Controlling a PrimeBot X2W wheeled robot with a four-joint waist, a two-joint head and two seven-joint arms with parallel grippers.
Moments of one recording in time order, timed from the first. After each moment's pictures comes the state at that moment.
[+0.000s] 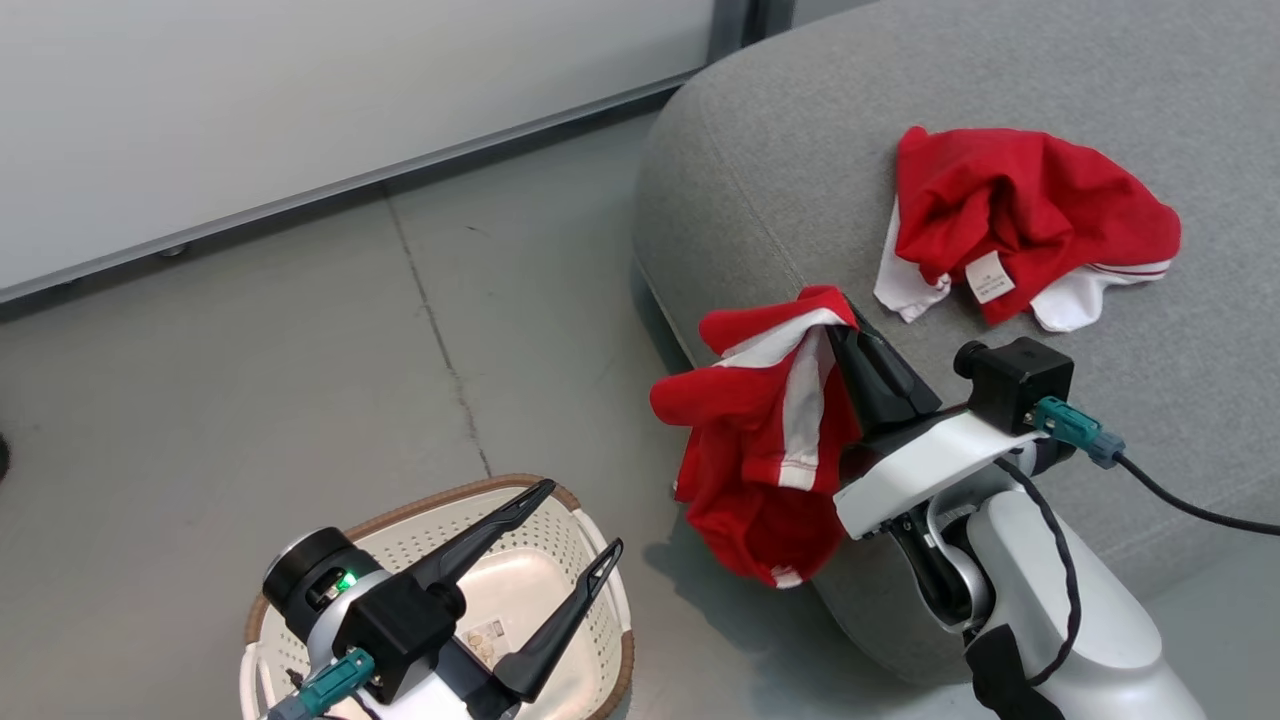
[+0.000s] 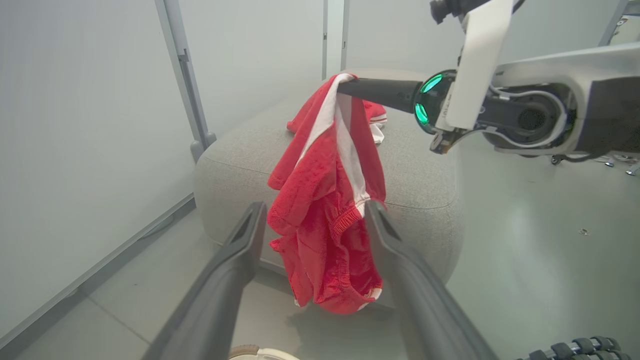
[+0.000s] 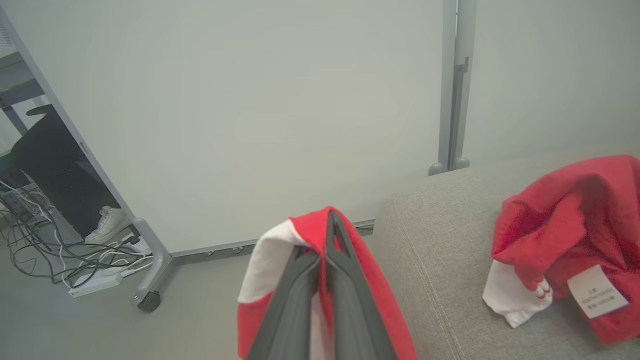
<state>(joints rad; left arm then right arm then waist) -0.13 0.43 -0.60 -0.14 -0.36 -0.10 -0.10 -0.52 -0.05 0.42 0.52 0.45 0.13 -0.26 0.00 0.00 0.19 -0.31</state>
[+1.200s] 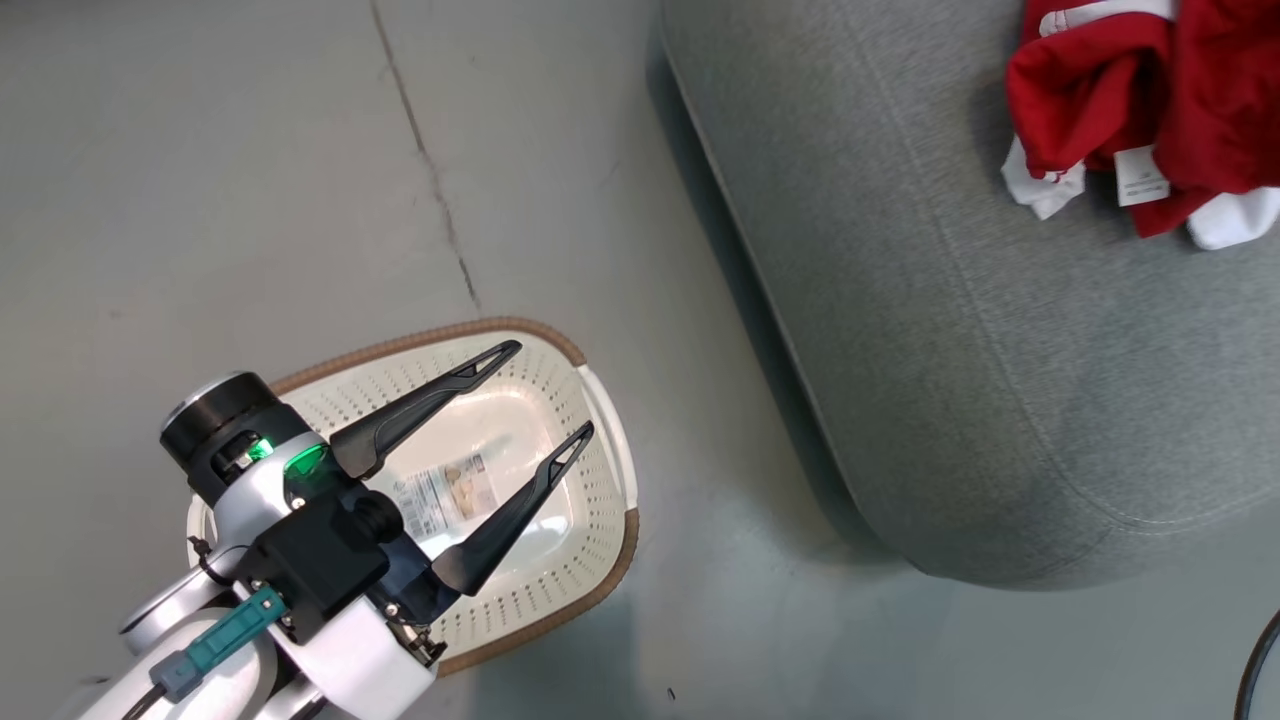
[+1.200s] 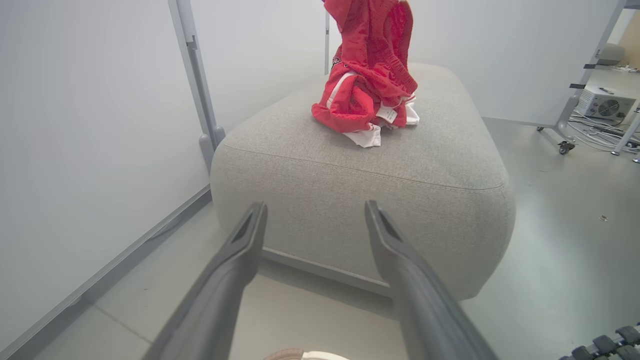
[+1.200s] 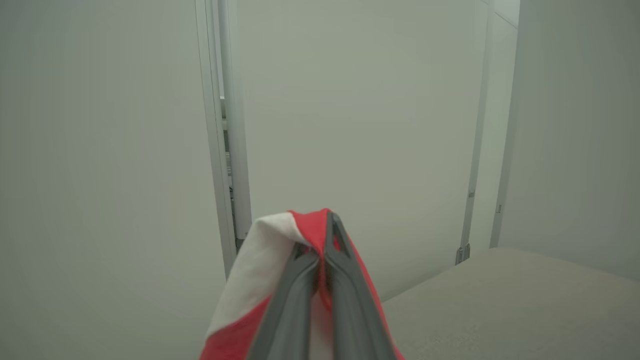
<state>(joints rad) -0.34 0.60 -0.60 -0.29 -0.34 -0.12 -0.10 -1.20 -0.19 -0.42 0.58 0.06 0.13 -0.15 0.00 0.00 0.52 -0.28</state>
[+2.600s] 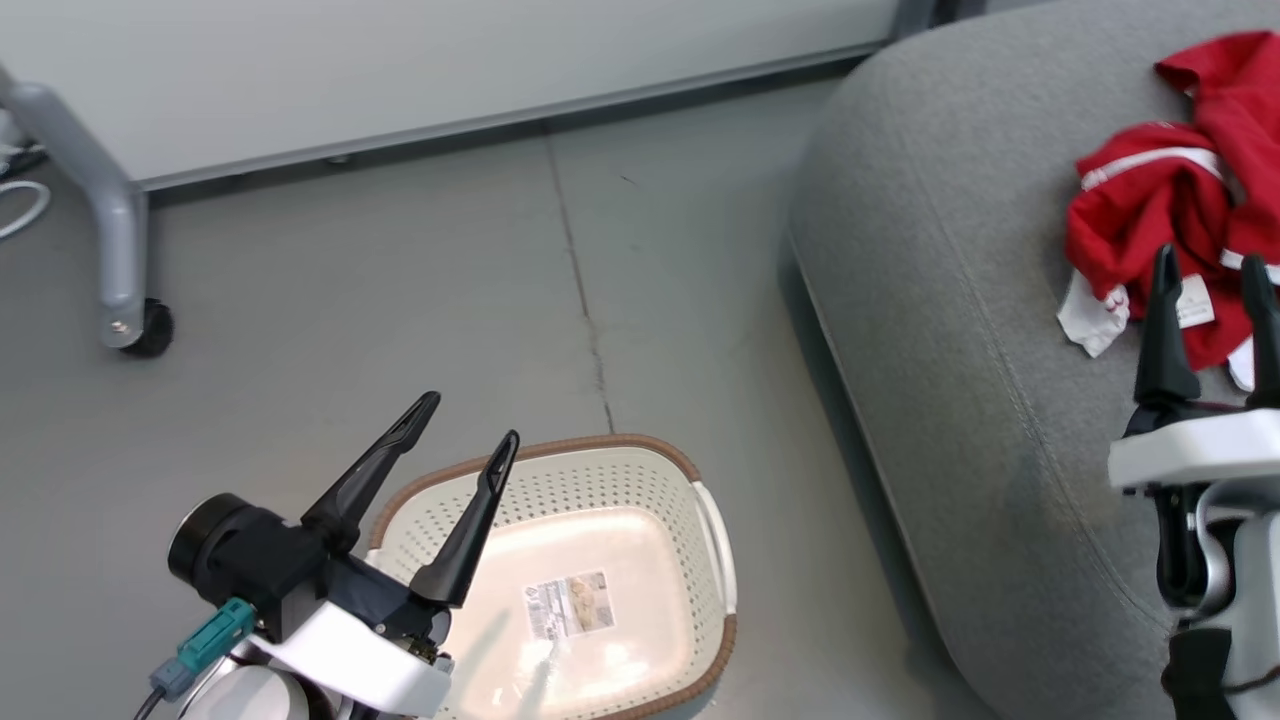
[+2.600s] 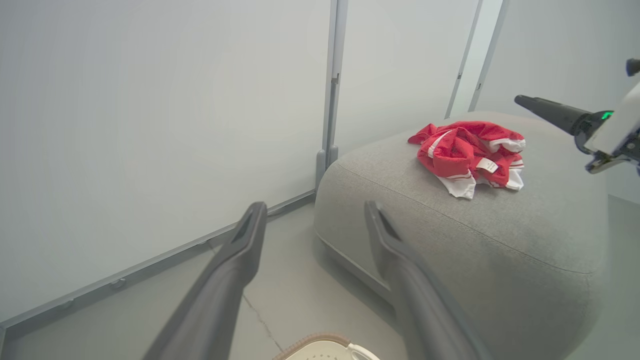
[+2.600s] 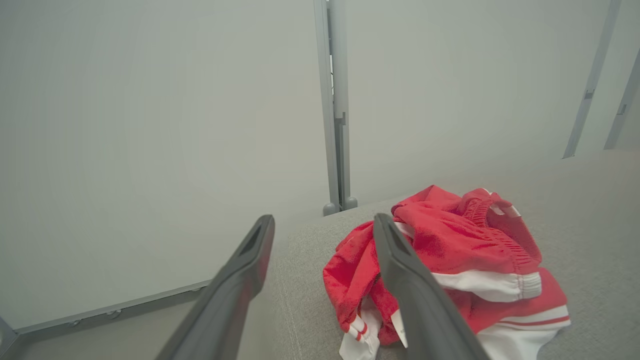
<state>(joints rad) -0.20 0.47 -0.55 -0.09 -0.51 0.03 -0.23 -0.42 -0.05 -0.22 0.36 0.14 0.13 -0.24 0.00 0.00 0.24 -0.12</state>
